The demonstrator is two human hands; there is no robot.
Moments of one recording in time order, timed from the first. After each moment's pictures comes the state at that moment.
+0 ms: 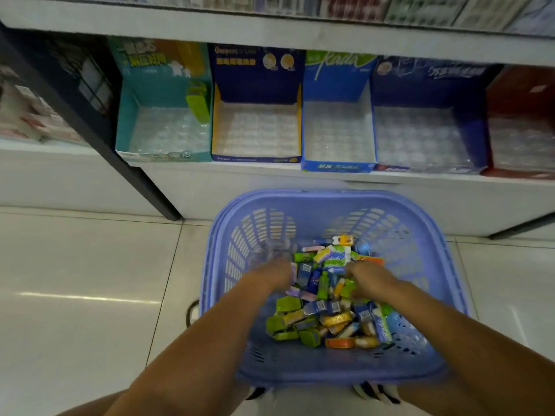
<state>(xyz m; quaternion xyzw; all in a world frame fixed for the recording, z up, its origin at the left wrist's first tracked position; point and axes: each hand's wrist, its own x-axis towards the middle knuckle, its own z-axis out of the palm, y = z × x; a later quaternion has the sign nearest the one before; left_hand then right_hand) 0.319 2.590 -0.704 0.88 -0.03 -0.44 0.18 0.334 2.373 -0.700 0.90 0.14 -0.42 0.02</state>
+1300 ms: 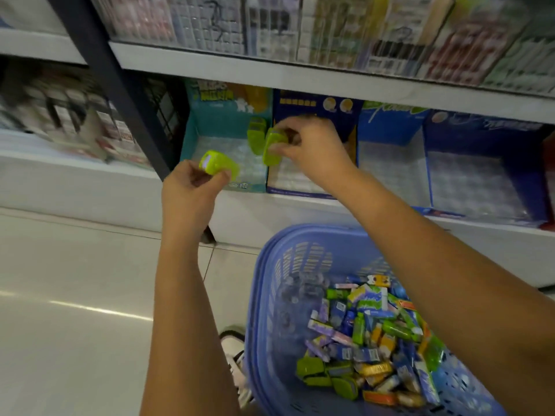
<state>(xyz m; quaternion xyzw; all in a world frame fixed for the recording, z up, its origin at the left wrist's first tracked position) 0.354 2.765 -0.543 0.75 0.24 0.20 0.59 0.472 2.606 -0.515 0.90 0.27 0.02 -0.35</state>
